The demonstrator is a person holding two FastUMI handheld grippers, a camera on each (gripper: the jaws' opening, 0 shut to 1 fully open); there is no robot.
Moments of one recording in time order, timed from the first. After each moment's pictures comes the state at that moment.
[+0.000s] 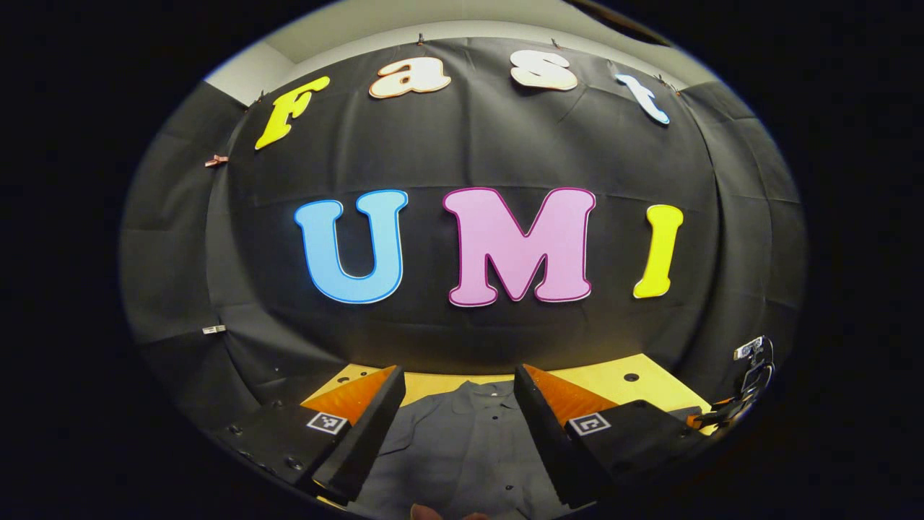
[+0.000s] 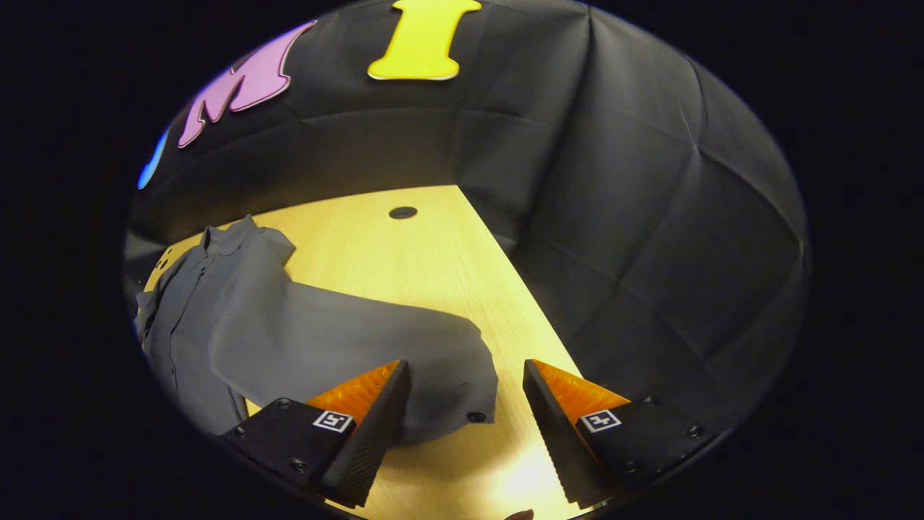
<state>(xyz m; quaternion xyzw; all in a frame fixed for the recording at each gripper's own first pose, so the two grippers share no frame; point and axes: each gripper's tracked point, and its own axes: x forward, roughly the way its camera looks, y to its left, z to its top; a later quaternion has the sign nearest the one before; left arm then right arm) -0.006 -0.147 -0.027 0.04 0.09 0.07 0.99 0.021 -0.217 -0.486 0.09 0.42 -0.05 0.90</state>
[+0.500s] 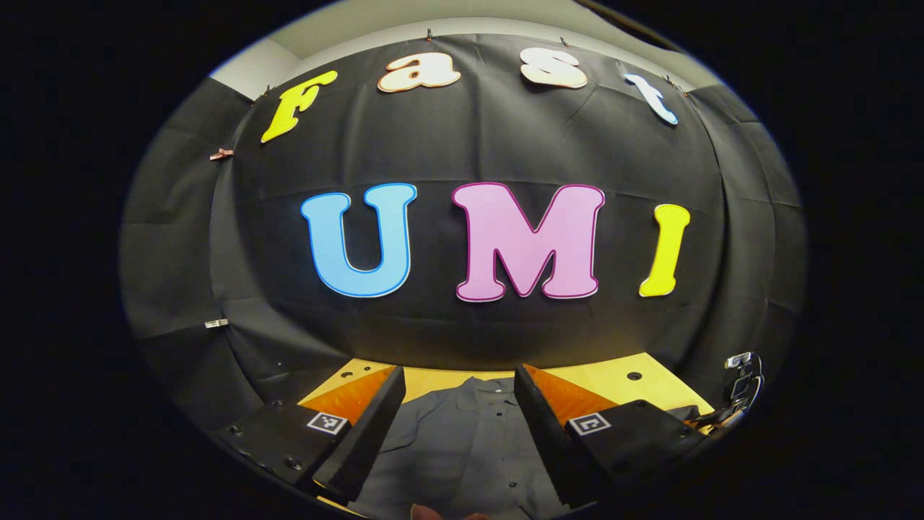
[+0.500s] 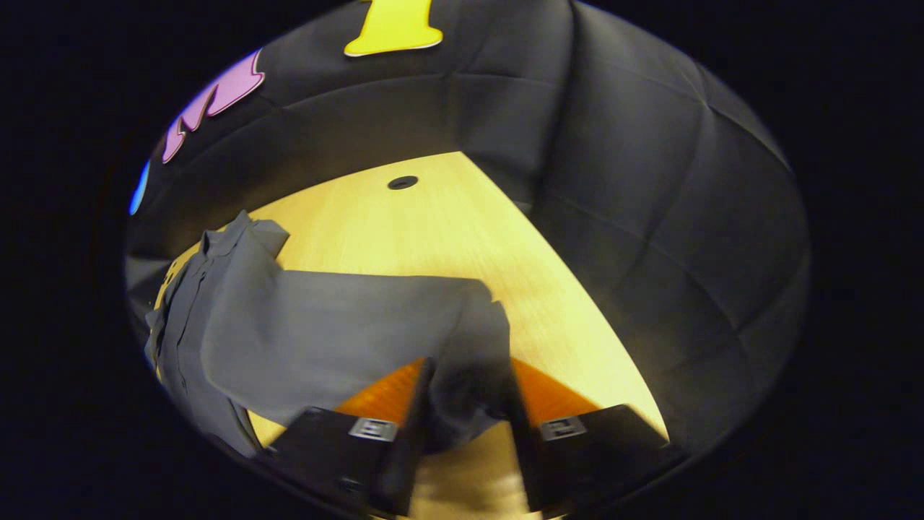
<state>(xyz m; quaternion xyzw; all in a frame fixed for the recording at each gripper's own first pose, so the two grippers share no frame) -0.007 -0.124 -0.030 0.02 0.10 0.08 0.99 0.030 -0.187 -0.518 0.13 0.46 -0.02 0.88</state>
